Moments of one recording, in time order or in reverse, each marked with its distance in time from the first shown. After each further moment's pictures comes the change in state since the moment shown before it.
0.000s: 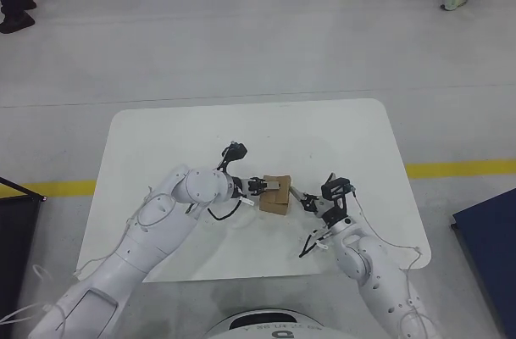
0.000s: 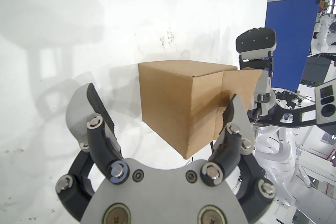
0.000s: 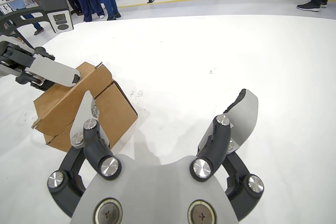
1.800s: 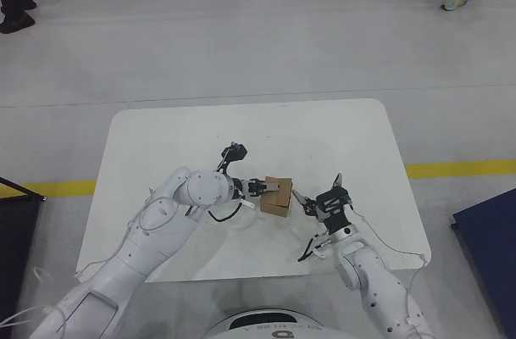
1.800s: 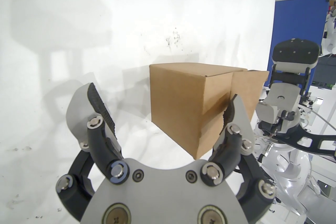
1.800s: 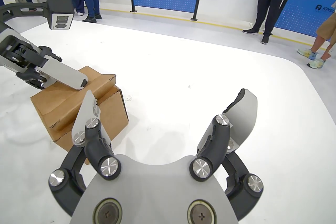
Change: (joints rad) left arm 0.019 -0.001 -0.007 -0.024 0.053 -0.004 0.010; right arm -0.090 0.003 -0.008 -0.124 -0.216 0.155 -0.054
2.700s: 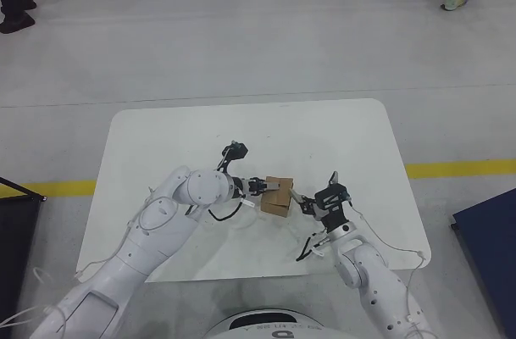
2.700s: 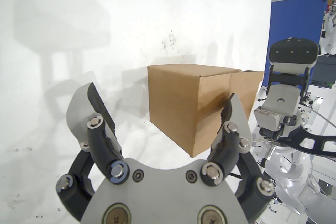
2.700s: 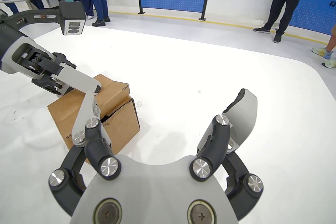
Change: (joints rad) left arm -0.002 -0.003 -0.003 -0.003 0.005 -0.003 -0.006; right arm 0.013 -0.002 -0.003 -0.013 0.025 -0.040 0.032
